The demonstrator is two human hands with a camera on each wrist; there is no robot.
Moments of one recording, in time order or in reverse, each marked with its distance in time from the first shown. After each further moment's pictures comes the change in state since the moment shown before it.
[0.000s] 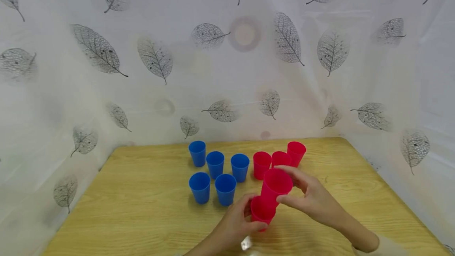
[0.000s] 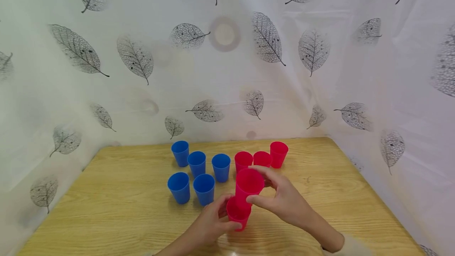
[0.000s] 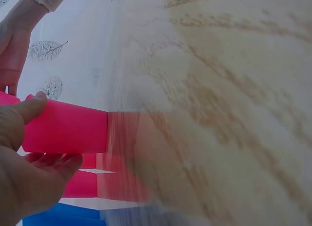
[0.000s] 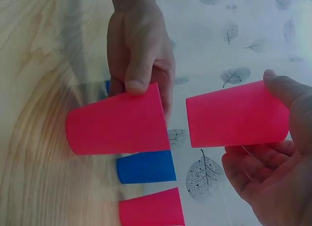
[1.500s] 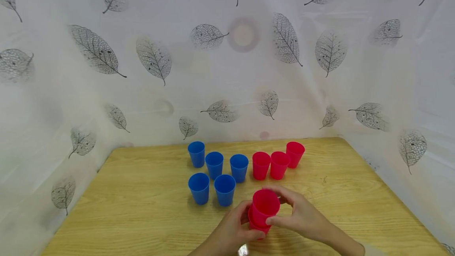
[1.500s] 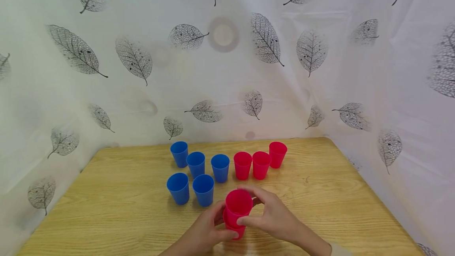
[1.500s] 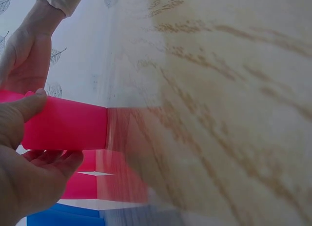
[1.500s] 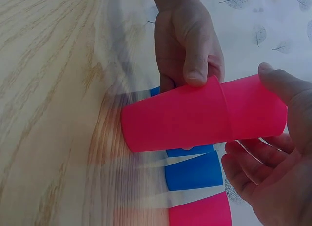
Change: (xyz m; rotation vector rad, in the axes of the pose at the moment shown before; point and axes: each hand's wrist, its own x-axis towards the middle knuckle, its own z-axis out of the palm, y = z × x) left_hand -0.013 0.000 -0.003 -0.068 -0.058 -0.099; right_hand -0.014 0.015 0.031 0.007 -0.144 0.140
